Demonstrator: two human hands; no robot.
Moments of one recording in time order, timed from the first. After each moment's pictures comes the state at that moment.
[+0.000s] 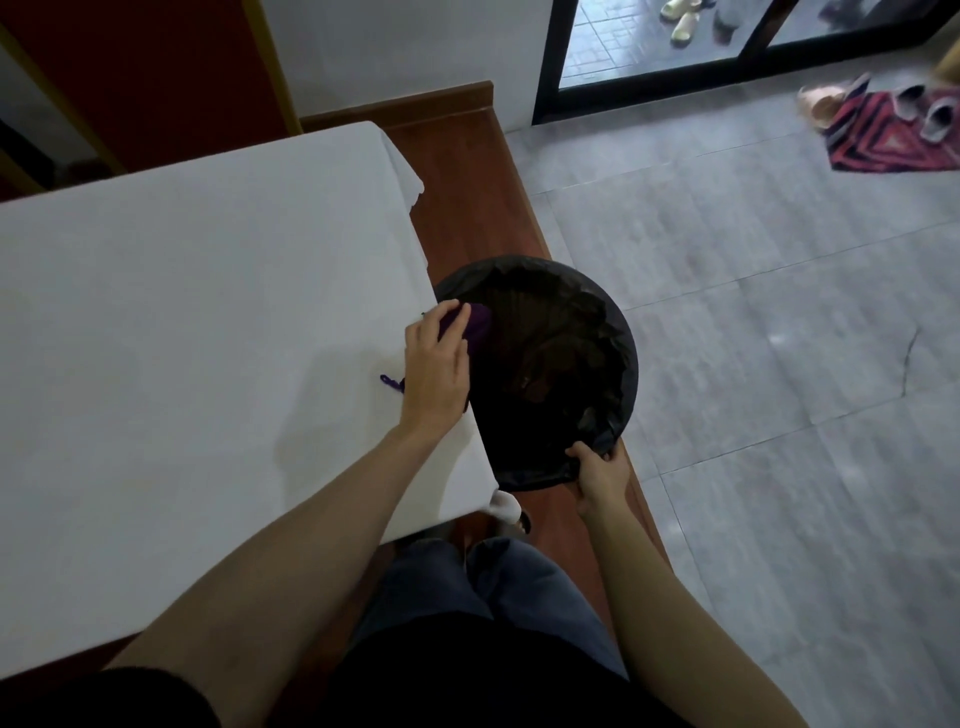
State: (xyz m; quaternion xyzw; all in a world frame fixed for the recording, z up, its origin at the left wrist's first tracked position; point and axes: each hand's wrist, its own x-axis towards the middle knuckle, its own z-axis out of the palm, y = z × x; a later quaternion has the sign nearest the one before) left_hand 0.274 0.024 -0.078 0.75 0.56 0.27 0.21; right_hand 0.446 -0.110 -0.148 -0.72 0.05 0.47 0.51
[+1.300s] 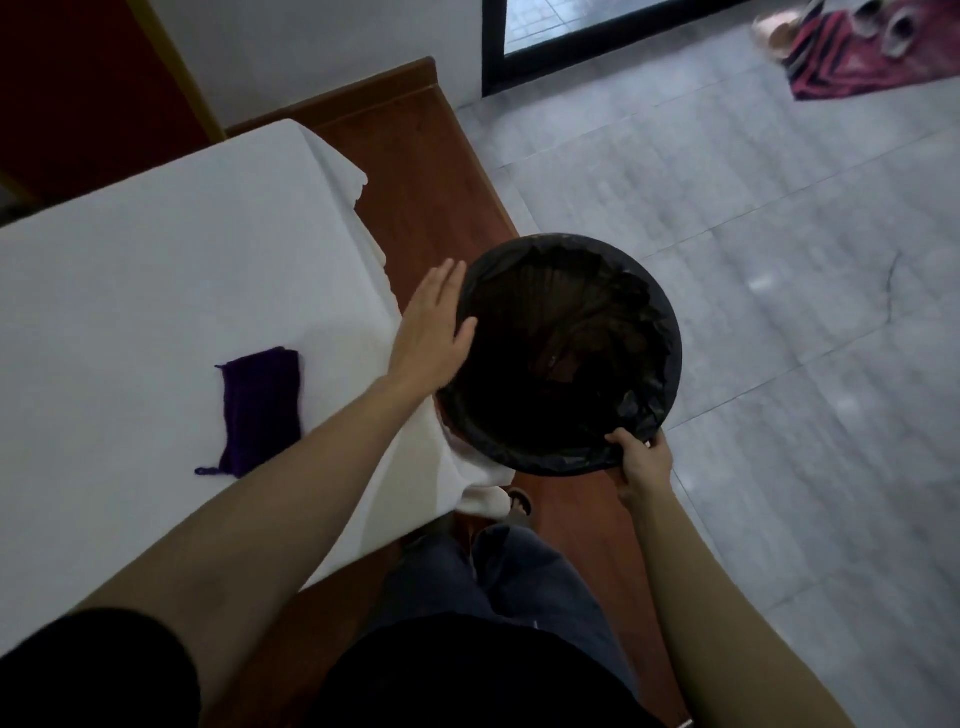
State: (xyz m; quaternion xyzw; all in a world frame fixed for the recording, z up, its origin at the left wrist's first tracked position) left_hand 0.322 0.064 -0.072 0.83 0.48 0.08 0.27; right_hand 0.522 -0.146 -0.170 -0.73 0.11 0.42 0.53
